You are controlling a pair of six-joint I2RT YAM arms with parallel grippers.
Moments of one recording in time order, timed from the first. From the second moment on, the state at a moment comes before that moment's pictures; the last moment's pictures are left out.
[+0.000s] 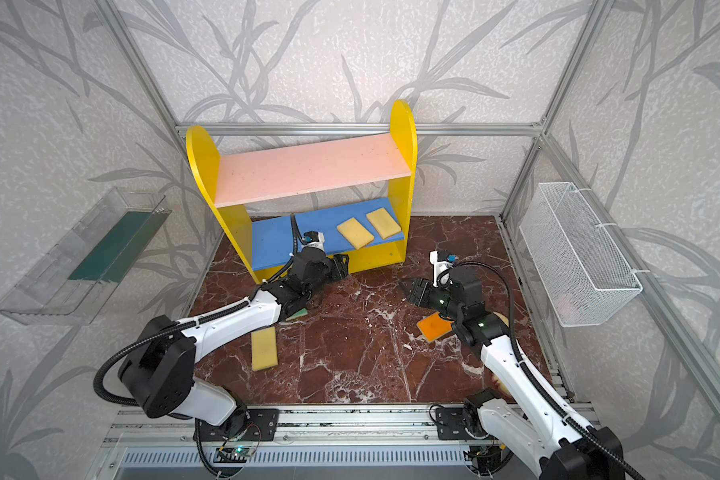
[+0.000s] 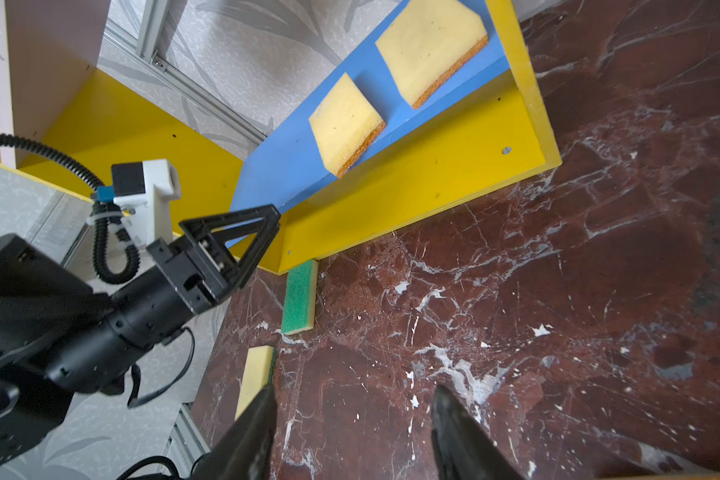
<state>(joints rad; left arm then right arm) -0.61 1.53 0.96 0.12 -0.23 -0.69 0.32 0.92 0.64 -0.14 -0.42 0.64</state>
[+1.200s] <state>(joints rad) -0.41 1.81 1.19 0.25 0.09 -1.09 0.29 0.93 0.59 -0.18 -0.45 0.59</state>
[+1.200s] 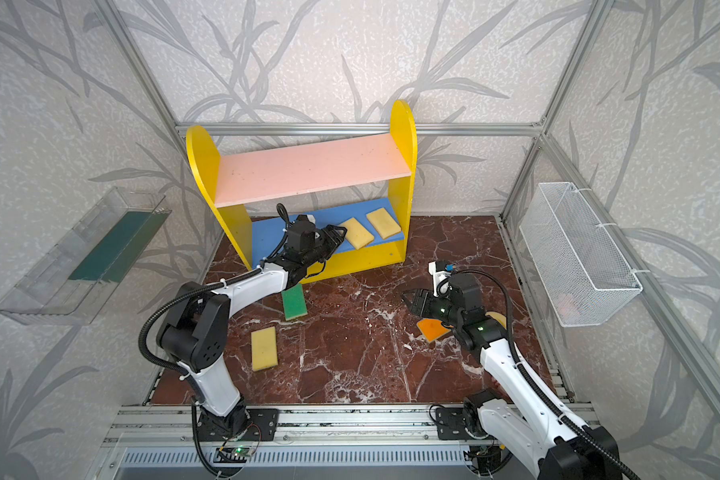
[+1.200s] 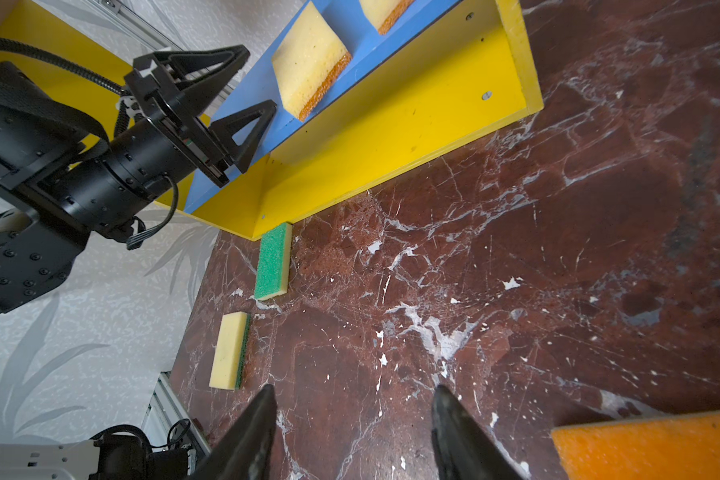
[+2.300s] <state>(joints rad) -0.41 1.99 1.43 0.21 0.19 -1.10 0.29 0.97 0.59 -0.19 -0.44 0.58</state>
